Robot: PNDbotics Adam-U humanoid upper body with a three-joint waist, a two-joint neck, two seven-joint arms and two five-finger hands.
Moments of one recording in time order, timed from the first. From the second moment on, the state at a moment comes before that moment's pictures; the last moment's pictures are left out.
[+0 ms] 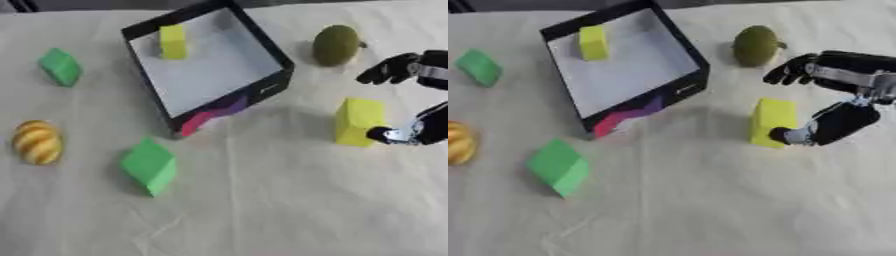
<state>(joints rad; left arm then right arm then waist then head) -0.33 0.35 0.09 -1.88 0.32 -0.09 0.39 -0.52 -1.13 0.40 -1.91 0.19 0.22 0.44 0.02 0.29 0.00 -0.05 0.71</state>
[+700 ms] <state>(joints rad) -0.33 0.35 0.08 -1.88 0.32 -0.09 0.39 -0.56 -1.05 0.46 -1.72 0.29 0.18 0.48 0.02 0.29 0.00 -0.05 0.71</state>
